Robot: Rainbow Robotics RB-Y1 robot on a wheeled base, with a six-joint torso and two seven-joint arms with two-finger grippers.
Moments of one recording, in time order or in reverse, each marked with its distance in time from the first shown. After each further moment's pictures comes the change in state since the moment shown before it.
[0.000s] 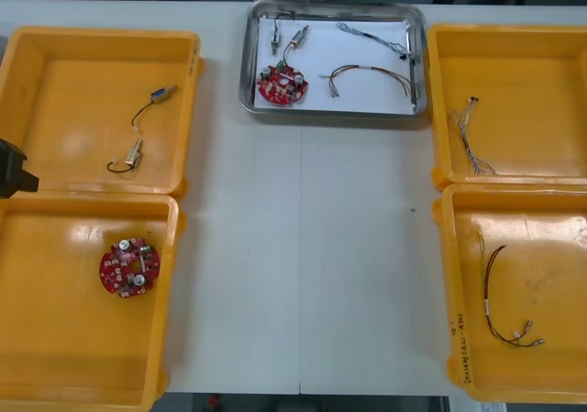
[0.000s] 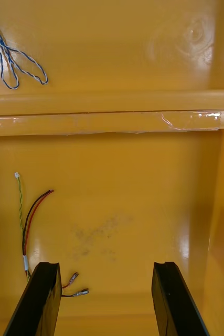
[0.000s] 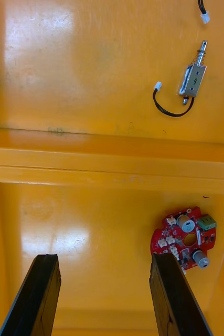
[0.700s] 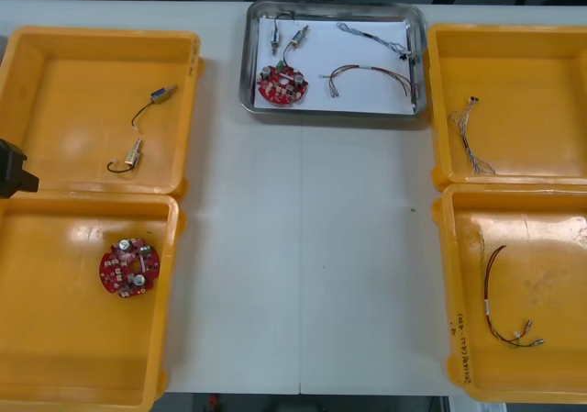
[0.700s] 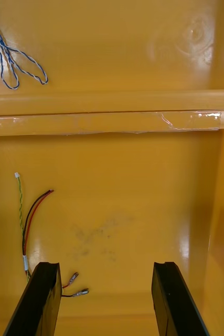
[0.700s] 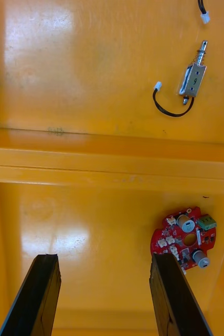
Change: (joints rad) right arm 0.000 0.000 0.000 0.000 0.000 0.000 0.000; left arm 0.000 0.000 0.000 0.000 0.000 0.000 0.000
